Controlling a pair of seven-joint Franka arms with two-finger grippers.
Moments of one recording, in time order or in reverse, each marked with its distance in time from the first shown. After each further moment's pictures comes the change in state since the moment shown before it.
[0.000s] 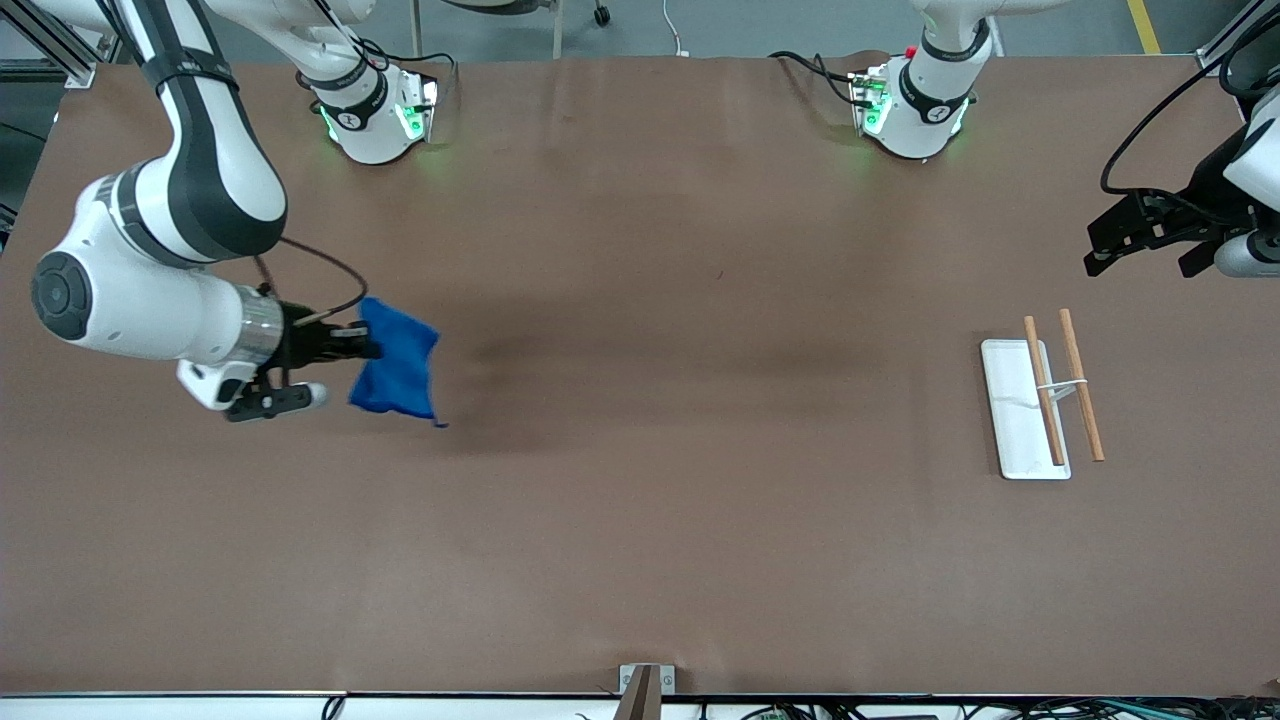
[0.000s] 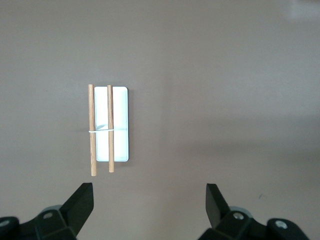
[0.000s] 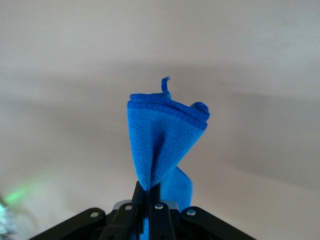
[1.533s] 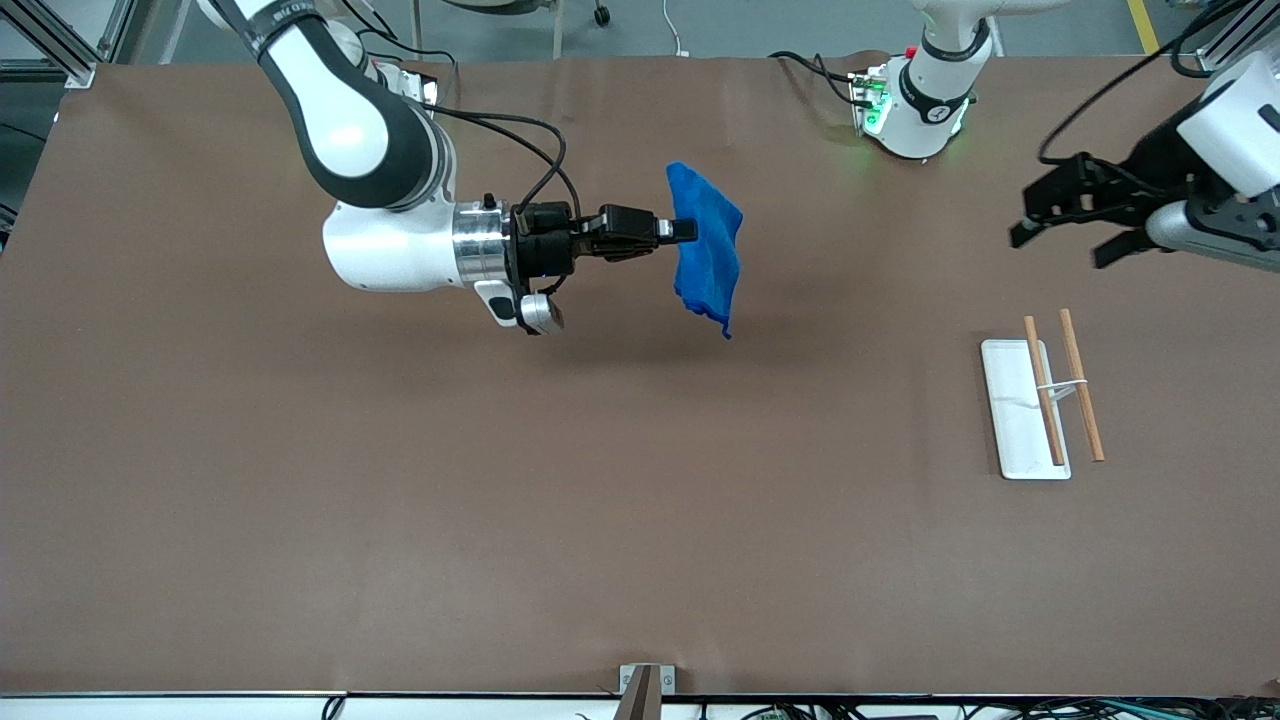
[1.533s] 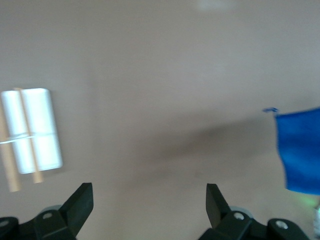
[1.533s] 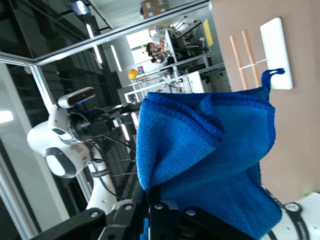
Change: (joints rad) left arm -0.015 0.004 -0.027 -0.006 -0.346 -0.029 0.072; right arm 0.308 0.049 0.124 0.000 1.371 0.257 -0.261
